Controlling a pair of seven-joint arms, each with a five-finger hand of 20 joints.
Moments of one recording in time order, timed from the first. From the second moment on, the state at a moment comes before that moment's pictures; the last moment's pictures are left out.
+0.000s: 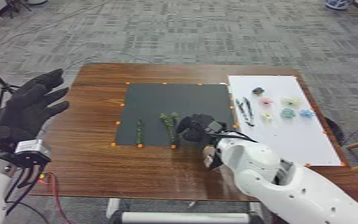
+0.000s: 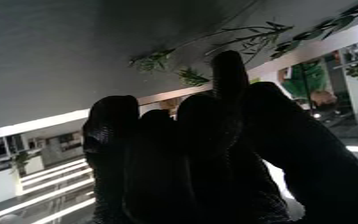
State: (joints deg) left arm 129.9 -52.9 -116.0 -128.6 43.0 0.8 -0.4; right arm -68.8 -49.2 35.8 -107.8 -119.6 -5.6 20.5
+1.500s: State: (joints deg) left arm 130.6 -53.6 -116.5 -128.7 43.0 0.9 -0.3; right arm -75.1 -36.4 50.4 -108.6 -124.8 12.0 43.9
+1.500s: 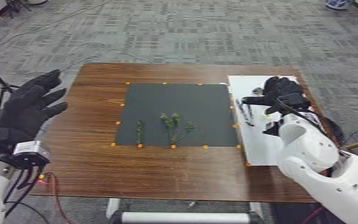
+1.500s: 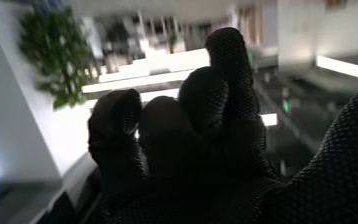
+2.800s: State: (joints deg) left arm 131.7 -53.5 -117.1 -128.8 43.0 0.7 0.2; right arm -56.6 -39.4 27.3 -98.5 -124.6 -8.1 42.1
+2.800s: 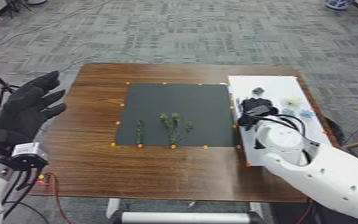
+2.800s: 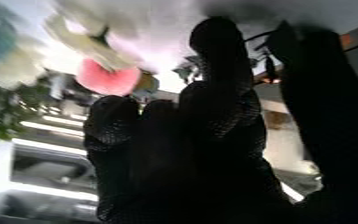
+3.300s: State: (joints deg) left arm 132.1 -53.8 -117.3 -129.0 43.0 0.8 0.2; right arm -63.6 -40.7 31.6 -98.9 -122.1 4.6 34.1
